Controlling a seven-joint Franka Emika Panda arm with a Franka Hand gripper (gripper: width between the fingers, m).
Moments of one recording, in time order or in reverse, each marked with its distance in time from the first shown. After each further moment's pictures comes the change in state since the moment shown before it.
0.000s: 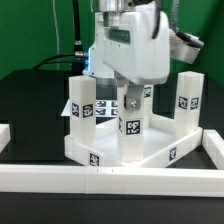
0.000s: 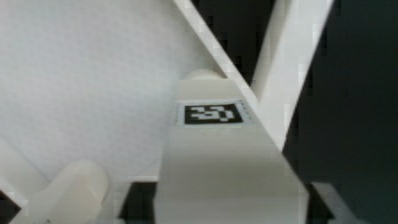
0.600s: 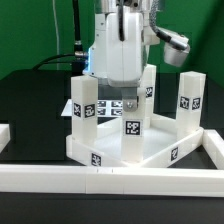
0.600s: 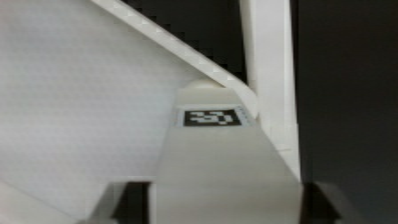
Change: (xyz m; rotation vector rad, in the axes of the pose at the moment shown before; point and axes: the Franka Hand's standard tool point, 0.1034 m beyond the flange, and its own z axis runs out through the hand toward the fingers) arm -0.005 0.000 0.001 0.000 -0.017 0.239
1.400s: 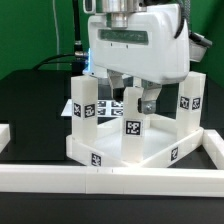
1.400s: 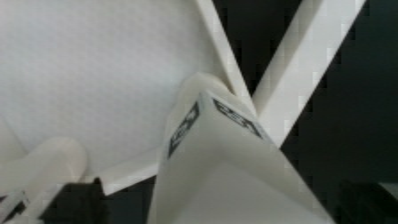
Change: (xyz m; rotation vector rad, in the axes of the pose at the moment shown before) arm 0.000 -0.001 0.000 0.000 0.012 -0.597
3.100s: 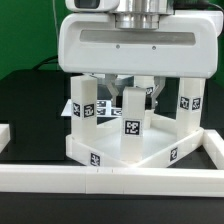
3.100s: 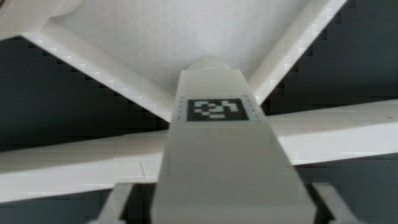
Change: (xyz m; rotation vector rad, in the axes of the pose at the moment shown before) arm -0.001 -0.004 0.002 -0.036 0.051 -0.925
